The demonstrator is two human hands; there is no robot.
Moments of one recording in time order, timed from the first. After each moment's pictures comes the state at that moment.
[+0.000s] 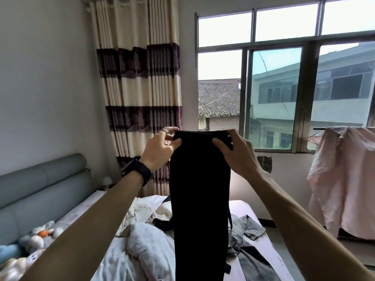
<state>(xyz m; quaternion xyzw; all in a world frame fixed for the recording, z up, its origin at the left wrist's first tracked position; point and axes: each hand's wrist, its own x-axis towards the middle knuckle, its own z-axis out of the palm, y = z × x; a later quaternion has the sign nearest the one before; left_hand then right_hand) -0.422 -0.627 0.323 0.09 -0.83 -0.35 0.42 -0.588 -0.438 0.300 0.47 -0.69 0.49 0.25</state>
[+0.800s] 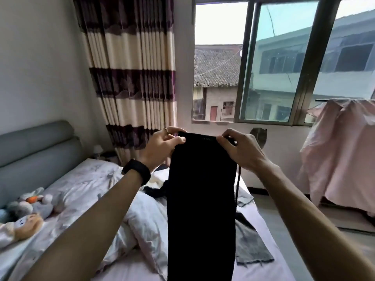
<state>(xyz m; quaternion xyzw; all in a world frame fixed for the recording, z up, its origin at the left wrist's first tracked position) -0.486 -0.622 0.240 0.08 -0.77 -0.54 0.34 -0.652 -0.419 0.241 0.46 -0.76 0.42 0.16</state>
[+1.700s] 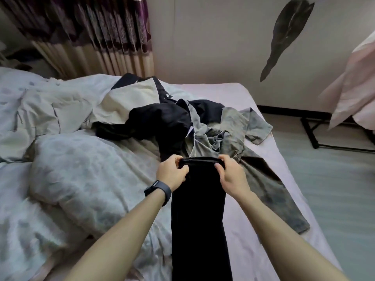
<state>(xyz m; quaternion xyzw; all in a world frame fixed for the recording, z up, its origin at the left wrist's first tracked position) -0.830 -0.845 -0.306 0.35 -0.78 -0.52 0.04 -0.940 -0.666 -0.305 0.24 -0.92 0.27 -0.12</state>
